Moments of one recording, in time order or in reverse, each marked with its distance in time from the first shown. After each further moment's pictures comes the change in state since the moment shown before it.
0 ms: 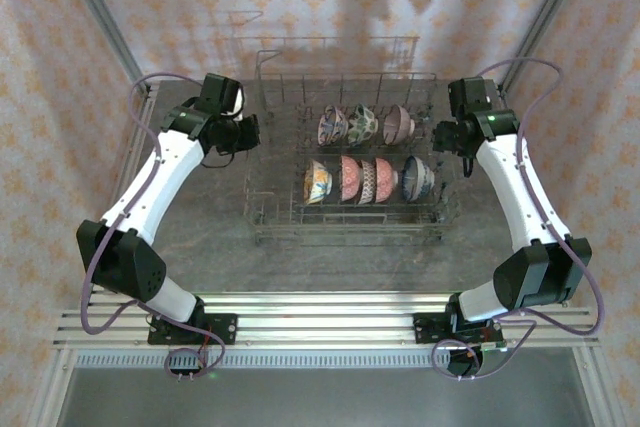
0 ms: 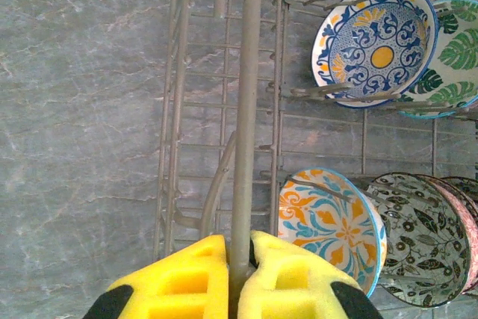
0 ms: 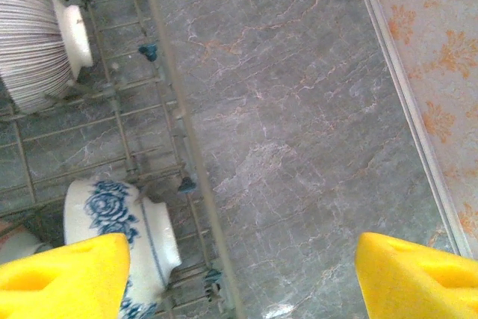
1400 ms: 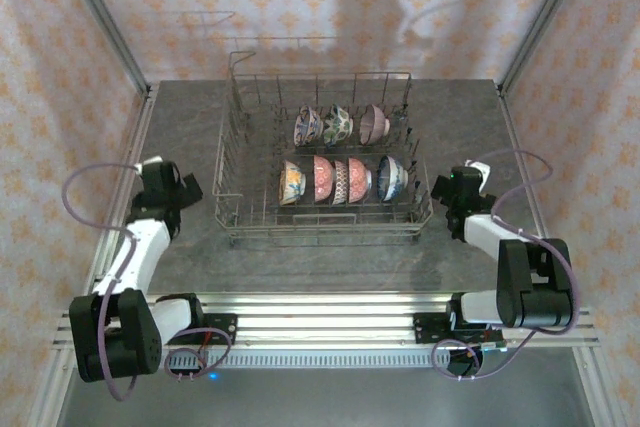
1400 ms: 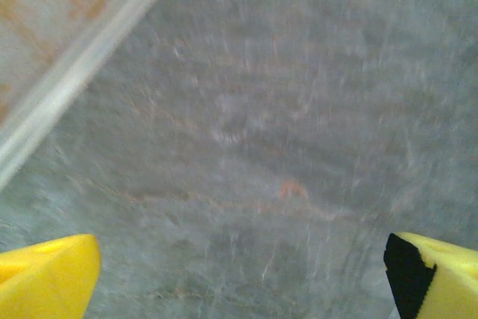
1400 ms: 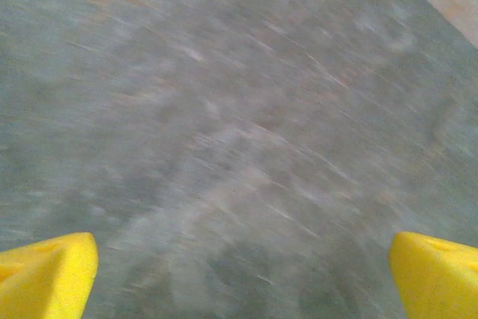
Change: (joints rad) left arm 0.411 -0.451 -0.985 0.700 -0.325 0.189; right arm -0.116 -0.106 -1.032 1.275 0.010 -0.019
